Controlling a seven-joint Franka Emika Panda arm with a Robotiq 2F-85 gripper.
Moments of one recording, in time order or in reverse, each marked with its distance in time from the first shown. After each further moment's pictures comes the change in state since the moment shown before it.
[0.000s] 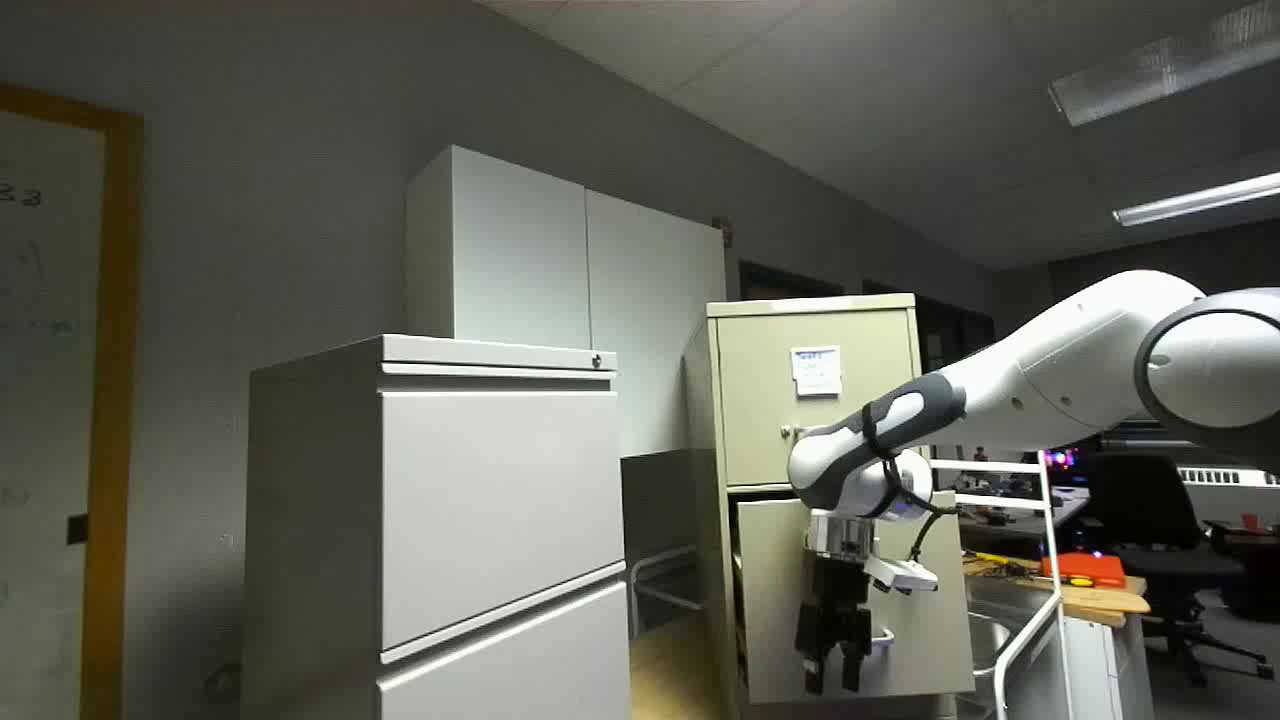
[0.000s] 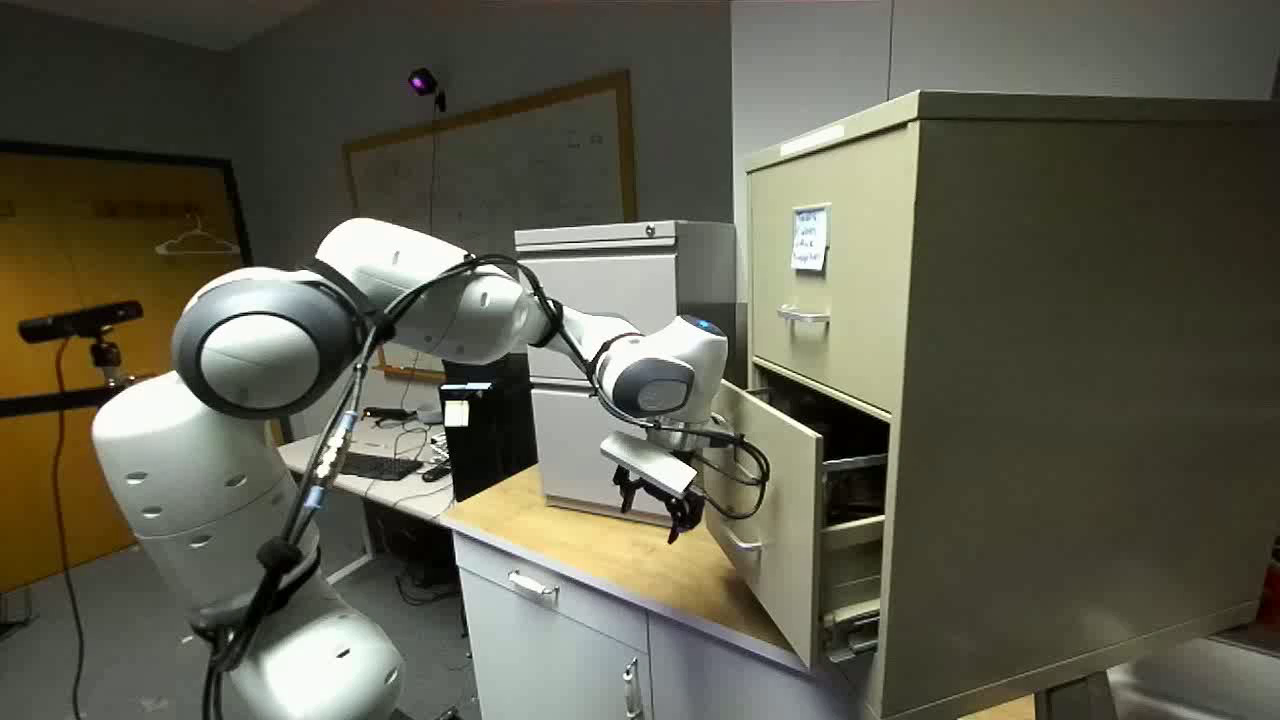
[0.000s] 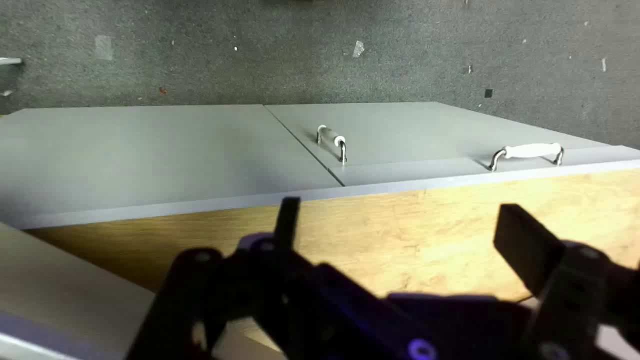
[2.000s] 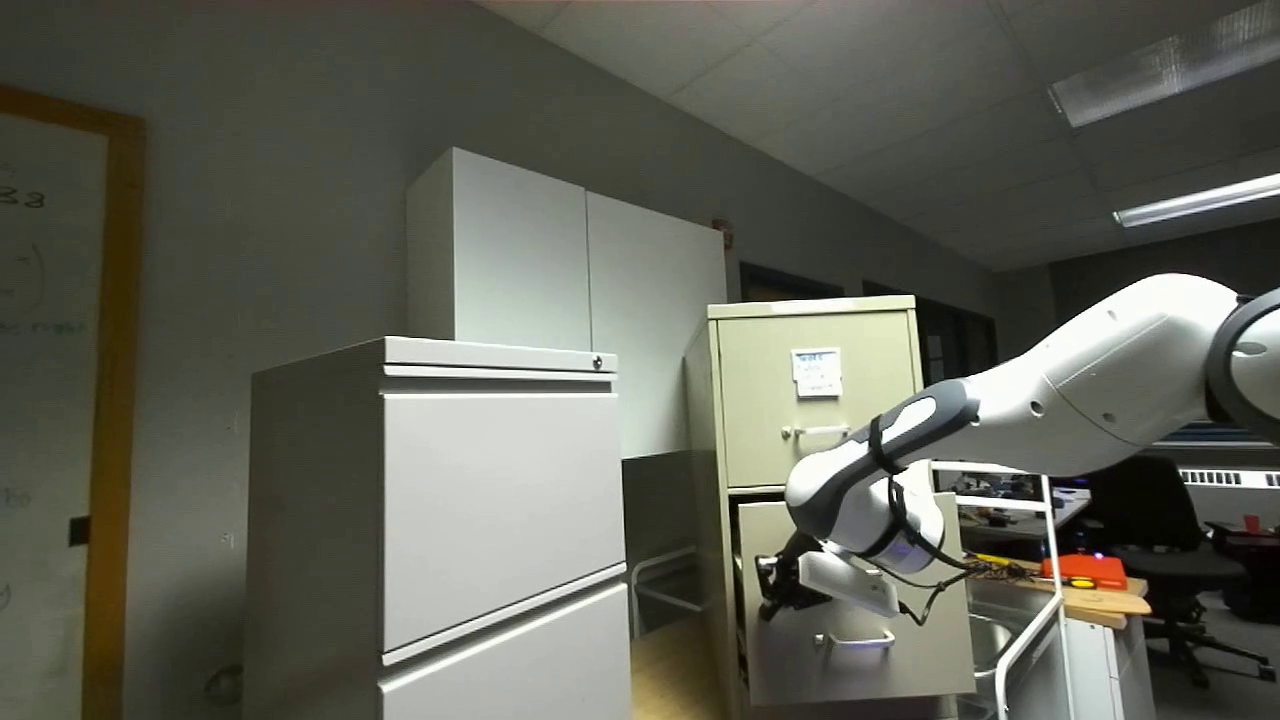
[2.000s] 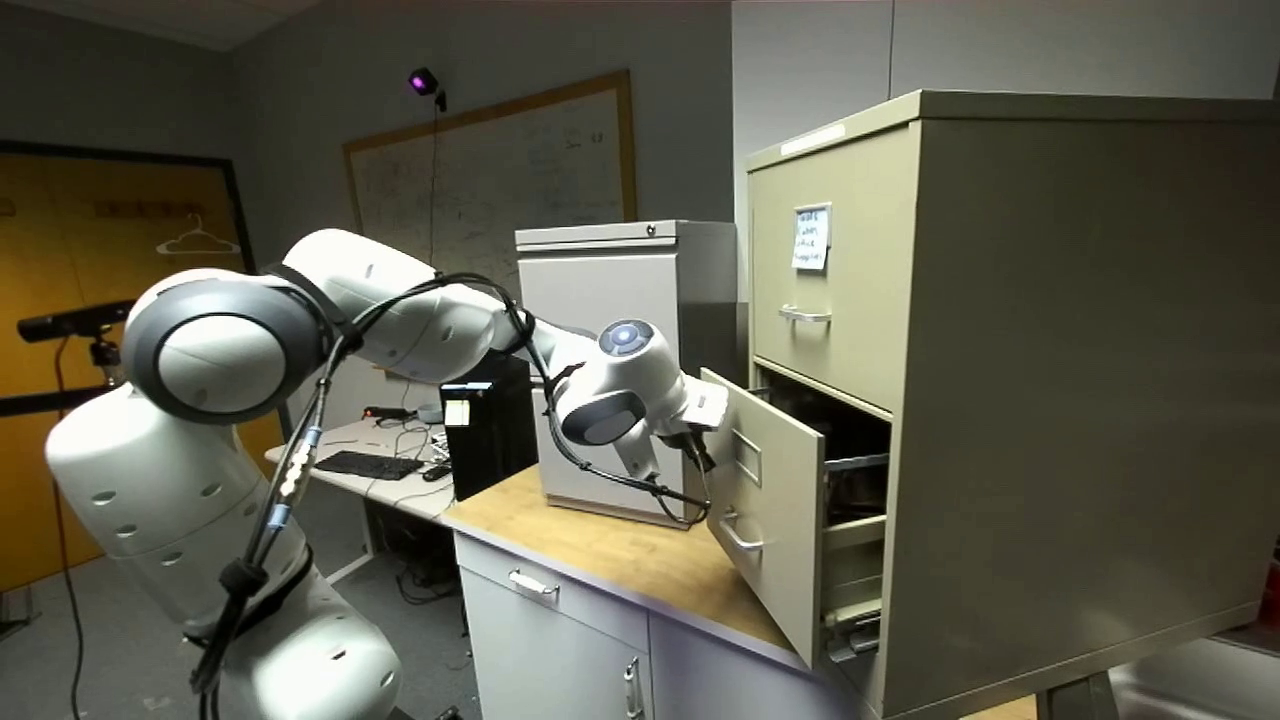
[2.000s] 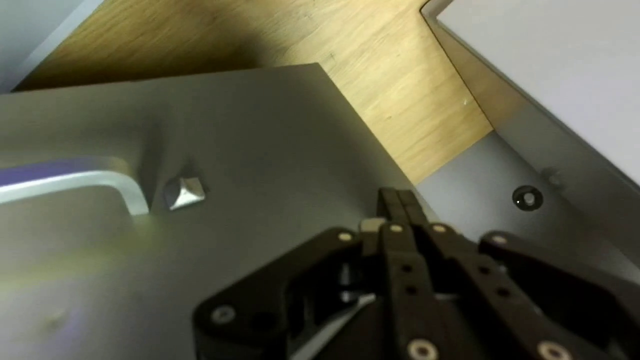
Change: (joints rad) arm -0.030 -0.095 0.133 -0.209 0.302 0.876 0.408
